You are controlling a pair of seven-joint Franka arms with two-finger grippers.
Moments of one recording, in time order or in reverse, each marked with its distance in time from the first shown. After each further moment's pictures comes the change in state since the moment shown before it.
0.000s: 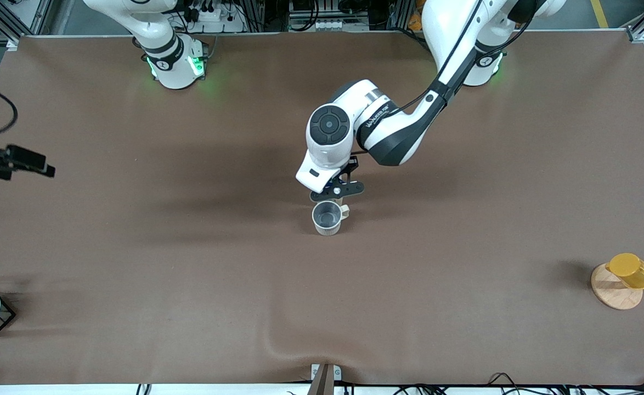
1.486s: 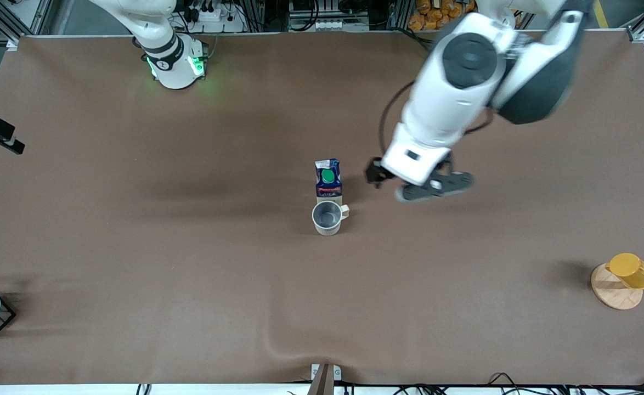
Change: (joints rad) left arm 0.272 -0.290 0.024 0.043 0.000 -0.164 0.258; right arm -0.181 -0.146 0.154 -0.117 -0.012 0.116 -0.041
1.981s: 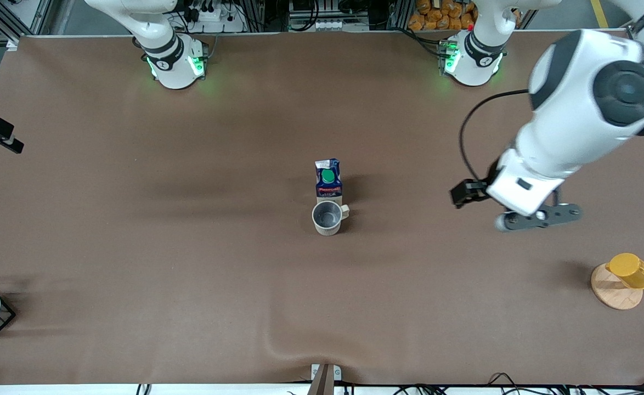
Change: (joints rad) left arm 0.216 -0.034 0.002 -0.001 0.000 -0.074 0.285; right arm 0.127 -0.002 -0.129 0.008 -0.018 0.000 -0.002
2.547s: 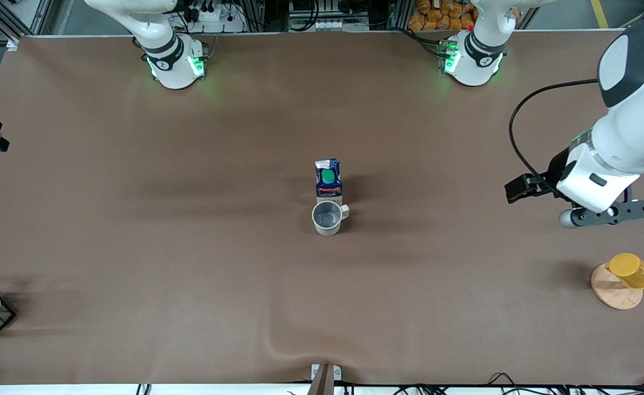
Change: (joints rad) left arm 0.114 -0.067 -0.002 -0.052 0.000 -0.038 0.116; right arm 0.009 0.000 0.003 0.022 -0.069 -0.001 -0.017
